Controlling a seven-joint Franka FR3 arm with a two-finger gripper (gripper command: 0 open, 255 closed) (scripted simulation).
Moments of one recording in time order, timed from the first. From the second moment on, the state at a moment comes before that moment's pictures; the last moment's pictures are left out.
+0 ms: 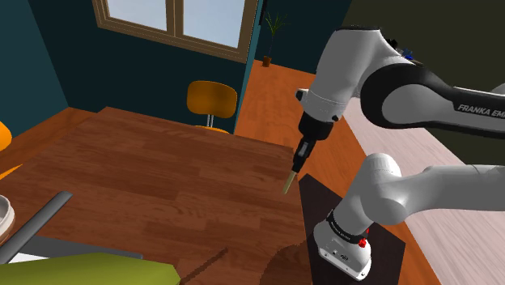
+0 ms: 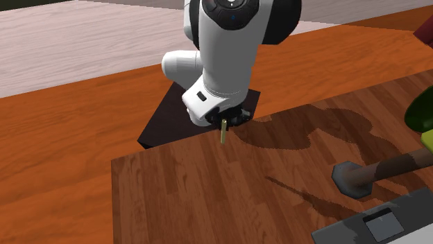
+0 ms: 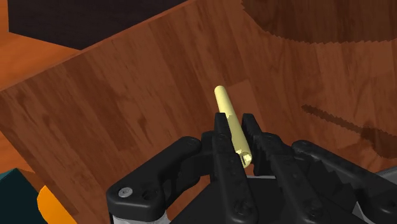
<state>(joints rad) 0.29 -0.99 0.27 -2.64 0.24 1.63 0.20</state>
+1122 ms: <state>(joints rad) 0.27 -0.92 0.23 -2.38 0.20 1.43 0.21</state>
